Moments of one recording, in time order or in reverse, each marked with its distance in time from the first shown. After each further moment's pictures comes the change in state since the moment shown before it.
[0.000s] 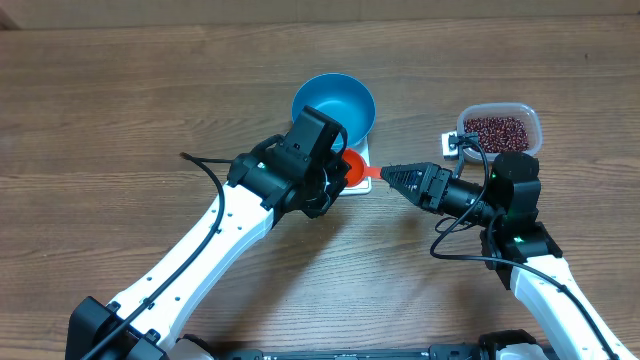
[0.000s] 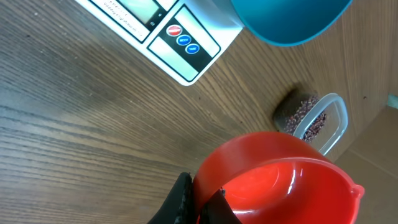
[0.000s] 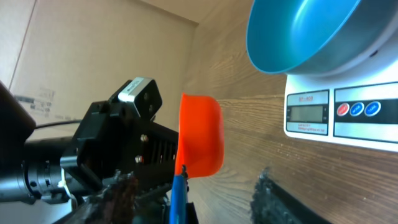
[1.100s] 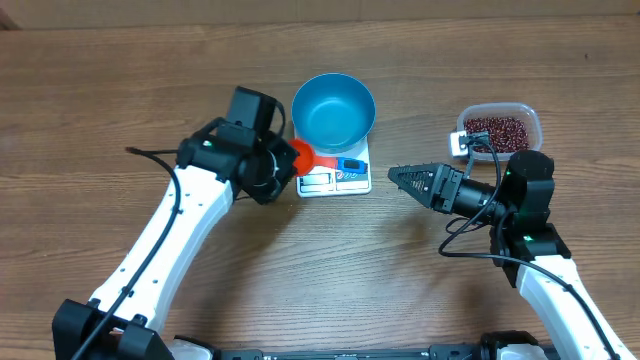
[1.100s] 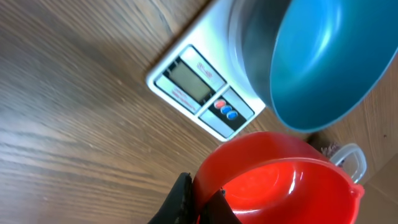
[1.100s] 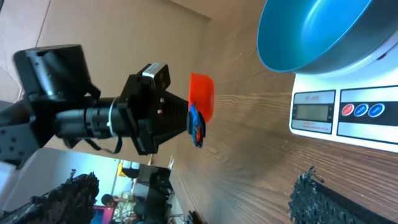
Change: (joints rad) left arm 0.246 0.000 0.000 -0.112 0.046 0.222; right arm -0.072 0.000 0.000 -0.007 -0.122 -0.055
